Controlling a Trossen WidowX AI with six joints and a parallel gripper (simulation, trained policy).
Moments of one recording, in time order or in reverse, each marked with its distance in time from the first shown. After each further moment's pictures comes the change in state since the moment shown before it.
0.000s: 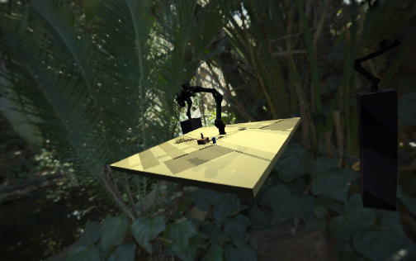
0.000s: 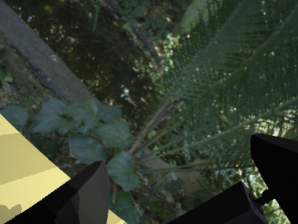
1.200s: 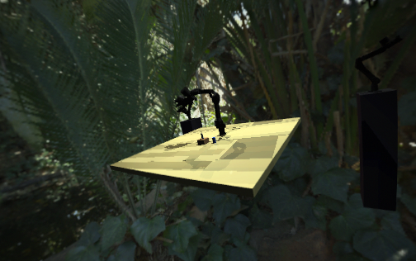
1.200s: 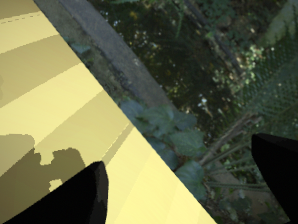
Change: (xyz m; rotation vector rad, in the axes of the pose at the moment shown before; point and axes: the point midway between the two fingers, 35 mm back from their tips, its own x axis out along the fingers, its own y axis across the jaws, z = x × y) arm -0.041 0.115 0.025 -0.006 -0.090 0.332
